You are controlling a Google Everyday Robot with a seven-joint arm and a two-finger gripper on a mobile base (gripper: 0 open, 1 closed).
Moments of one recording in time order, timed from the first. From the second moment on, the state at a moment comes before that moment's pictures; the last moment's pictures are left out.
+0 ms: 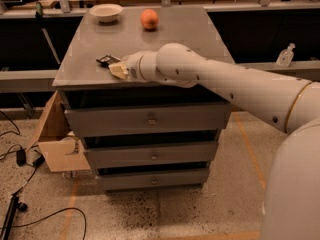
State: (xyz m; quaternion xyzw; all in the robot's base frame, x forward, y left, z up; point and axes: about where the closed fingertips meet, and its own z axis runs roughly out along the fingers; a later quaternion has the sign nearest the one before) arm 0.741 0.125 0.831 -0.35 0.75 0.24 0.51
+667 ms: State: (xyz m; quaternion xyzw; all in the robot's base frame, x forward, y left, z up) arm 0.741 0.125 0.833 -0.35 0.75 0.24 0.51
